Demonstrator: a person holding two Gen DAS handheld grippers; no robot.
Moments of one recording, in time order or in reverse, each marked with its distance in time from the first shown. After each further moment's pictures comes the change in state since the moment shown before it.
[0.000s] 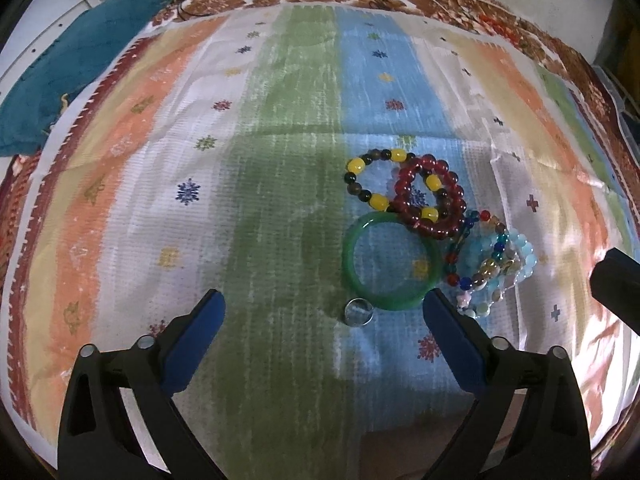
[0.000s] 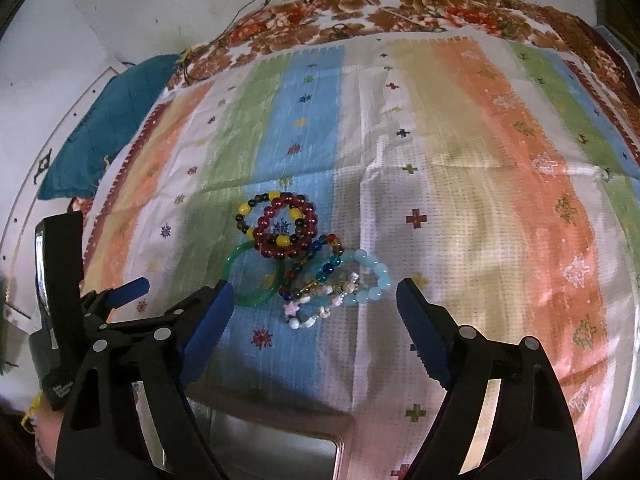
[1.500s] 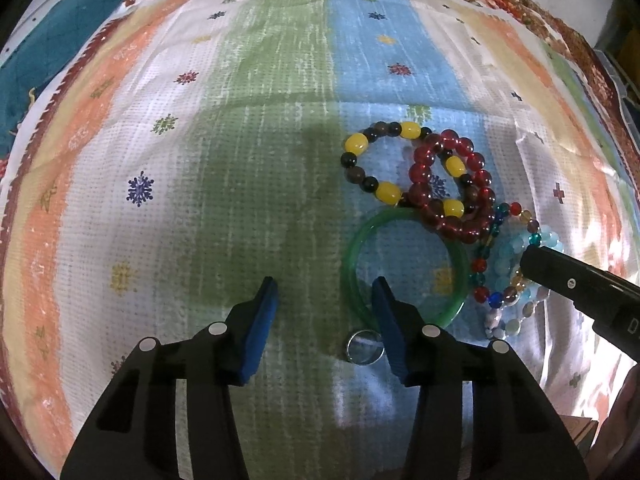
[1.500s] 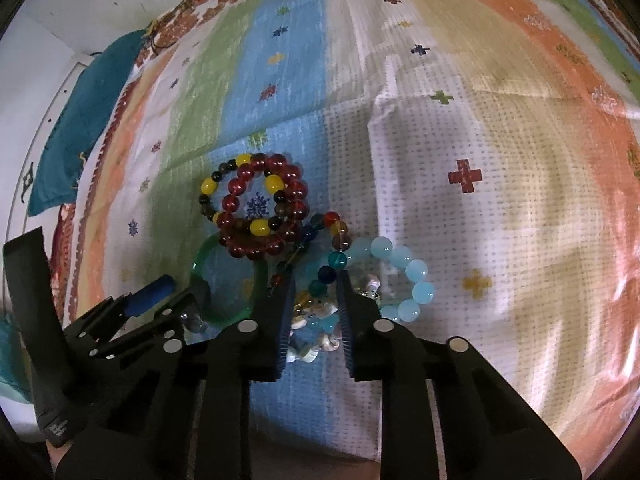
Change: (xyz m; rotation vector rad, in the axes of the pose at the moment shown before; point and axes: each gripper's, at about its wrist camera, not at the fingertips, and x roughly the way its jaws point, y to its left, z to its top) left arm 0.051 -0.002 0.014 0.023 0.085 -0.034; right arm 0.085 -0.019 0.010 0.127 0.194 0.056
